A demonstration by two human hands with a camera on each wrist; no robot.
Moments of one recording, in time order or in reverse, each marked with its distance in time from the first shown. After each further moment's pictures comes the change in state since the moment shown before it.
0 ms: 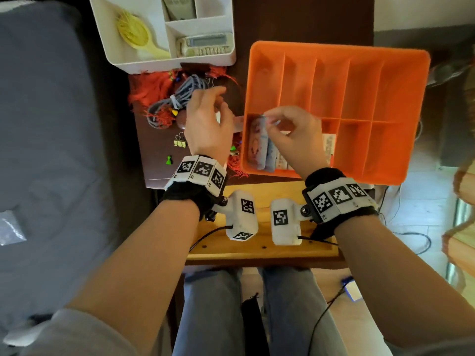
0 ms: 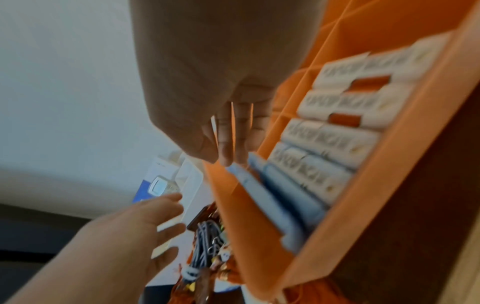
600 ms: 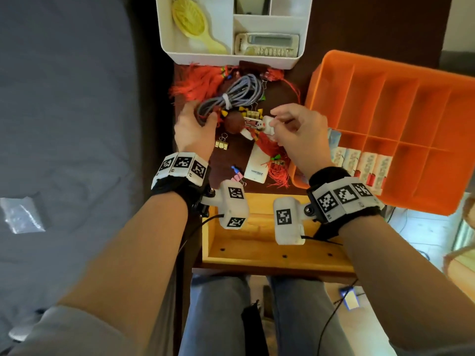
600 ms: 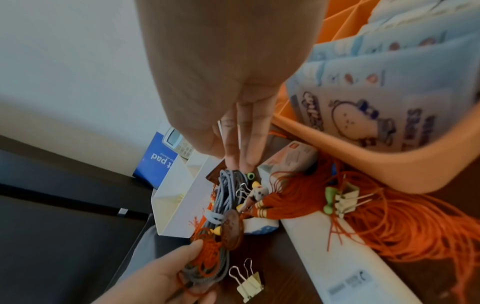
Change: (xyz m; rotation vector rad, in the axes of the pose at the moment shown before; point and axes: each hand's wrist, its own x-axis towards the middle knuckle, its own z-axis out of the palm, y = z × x) left_hand 0.040 -0.112 -0.053 -0.032 -0.125 -0.500; right_hand 0.031 -0.036 0.084 -0.046 -0.088 0.067
